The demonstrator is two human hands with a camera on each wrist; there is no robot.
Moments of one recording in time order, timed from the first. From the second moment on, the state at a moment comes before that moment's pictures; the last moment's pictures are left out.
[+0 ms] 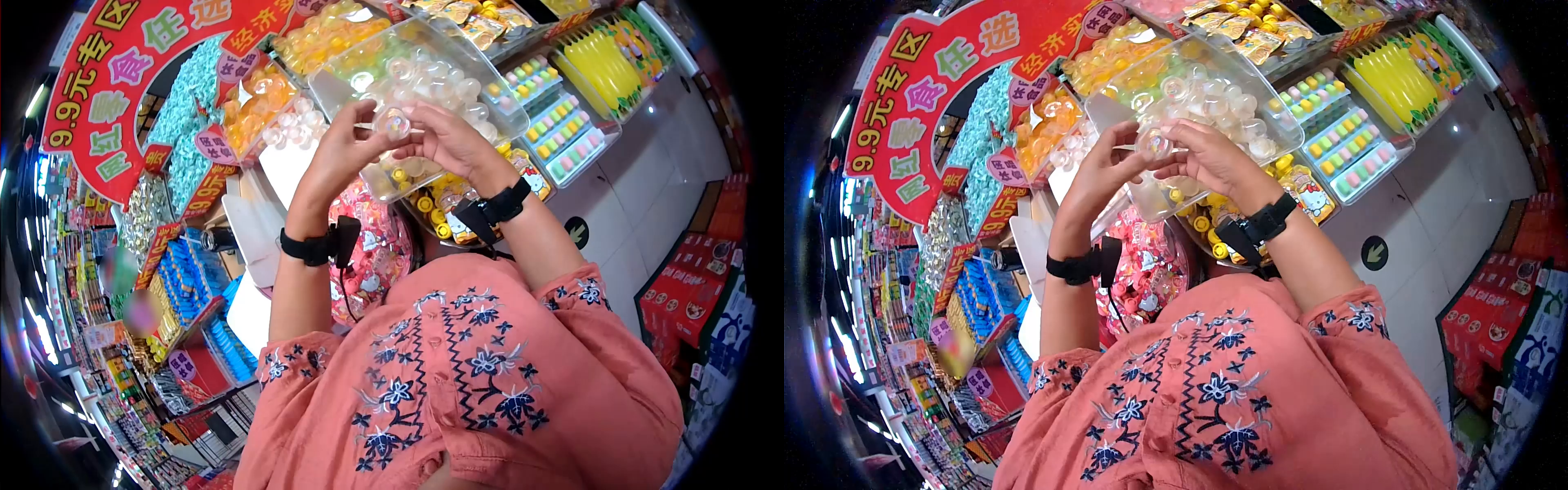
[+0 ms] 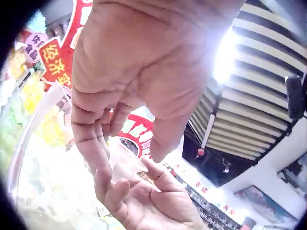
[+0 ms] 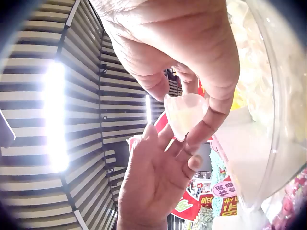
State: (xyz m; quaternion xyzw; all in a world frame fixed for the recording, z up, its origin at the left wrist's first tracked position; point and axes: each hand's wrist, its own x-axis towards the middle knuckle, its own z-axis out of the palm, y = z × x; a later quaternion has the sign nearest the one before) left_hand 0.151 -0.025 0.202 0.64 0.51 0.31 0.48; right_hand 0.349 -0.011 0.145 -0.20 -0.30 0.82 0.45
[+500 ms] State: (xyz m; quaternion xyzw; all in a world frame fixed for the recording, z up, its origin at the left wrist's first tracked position) left_hand 0.109 -0.079 0.177 0.41 0.50 0.44 0.62; right_hand 0.319 -0.029 0.156 -0.22 -0.38 0.83 0.34
